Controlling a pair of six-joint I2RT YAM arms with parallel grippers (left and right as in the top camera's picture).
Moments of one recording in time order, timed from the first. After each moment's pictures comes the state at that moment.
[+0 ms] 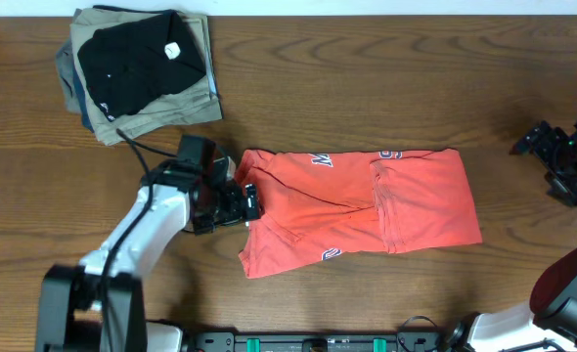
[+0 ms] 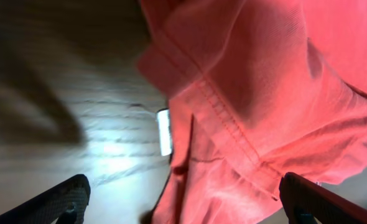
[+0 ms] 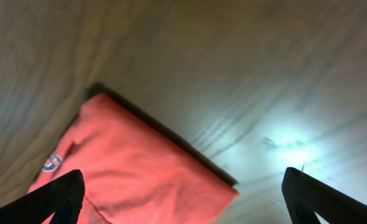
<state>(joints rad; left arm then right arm) -0.18 1.53 0.81 -0.69 0.41 -0.35 -0.52 1.72 1.44 -1.15 -0.17 0.36</state>
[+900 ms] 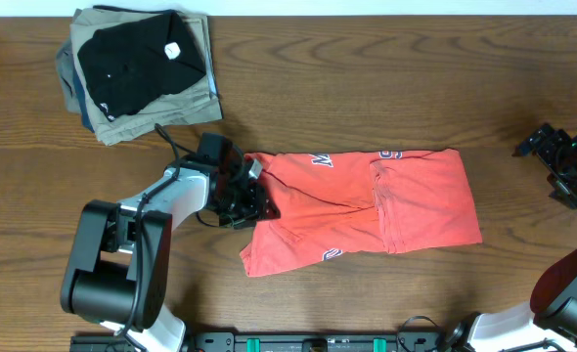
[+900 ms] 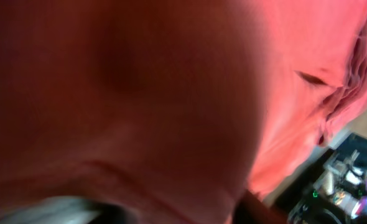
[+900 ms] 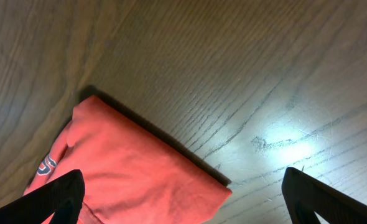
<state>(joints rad) -0.22 1.78 0.84 -0.54 0.70 -0.34 -0.53 1.72 1.44 -1.15 -0.16 0.36</state>
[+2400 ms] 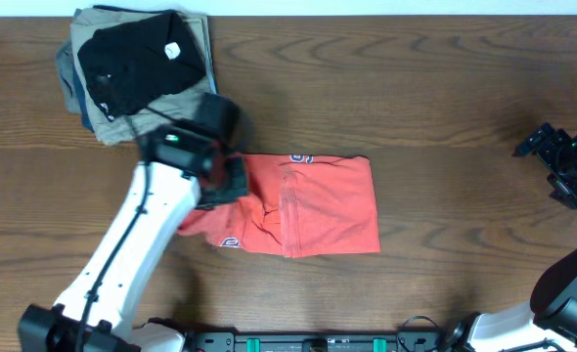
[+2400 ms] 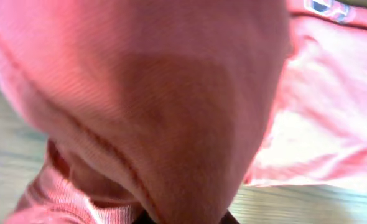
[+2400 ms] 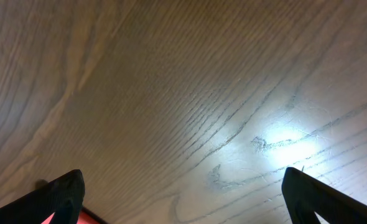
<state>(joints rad) -0.38 1.47 1.27 -1.20 0.02 -0.54 -0.53 1.72 1.44 -1.15 -0.16 0.36</state>
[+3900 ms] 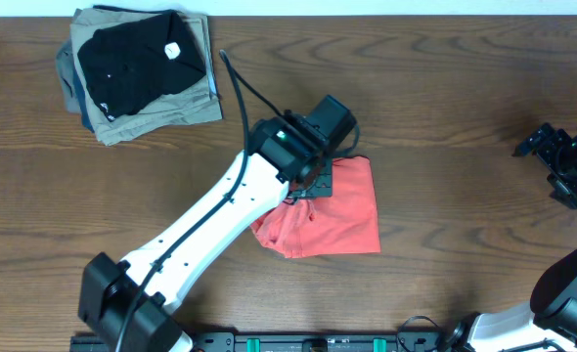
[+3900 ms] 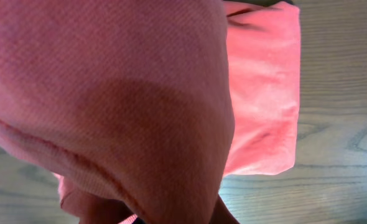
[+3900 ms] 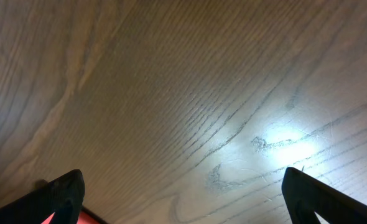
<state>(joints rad) -0.75 1.70 1.56 -1.19 -0.05 -0.70 -0.53 1.72 1.44 -1.15 -0.16 0.36</state>
